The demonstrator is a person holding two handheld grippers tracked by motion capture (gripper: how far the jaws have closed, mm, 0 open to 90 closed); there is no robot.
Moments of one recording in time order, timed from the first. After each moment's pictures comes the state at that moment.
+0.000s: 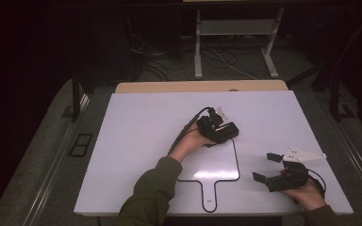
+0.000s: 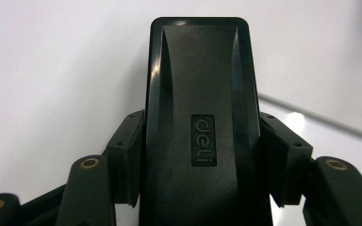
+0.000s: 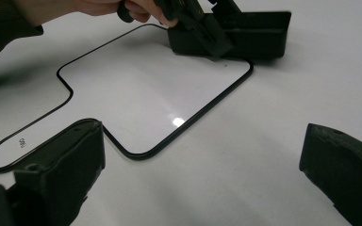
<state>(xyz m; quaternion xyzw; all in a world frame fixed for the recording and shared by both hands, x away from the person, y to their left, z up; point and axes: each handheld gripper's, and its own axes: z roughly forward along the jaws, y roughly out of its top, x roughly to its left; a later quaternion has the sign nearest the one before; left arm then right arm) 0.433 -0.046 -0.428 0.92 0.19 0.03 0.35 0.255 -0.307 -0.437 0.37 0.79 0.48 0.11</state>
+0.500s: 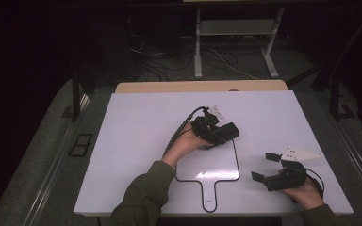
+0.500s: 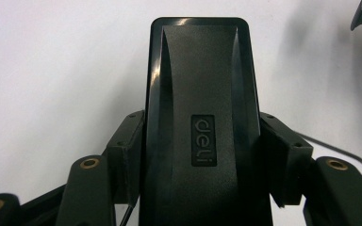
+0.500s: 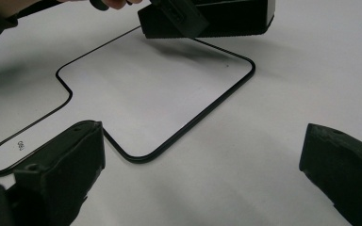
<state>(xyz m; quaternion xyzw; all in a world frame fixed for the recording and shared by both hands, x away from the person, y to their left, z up) 0.417 -0.027 -0.408 0.91 0.18 0.02 0.36 0.257 -0.303 -0.438 0.37 0.79 0.48 0.11</state>
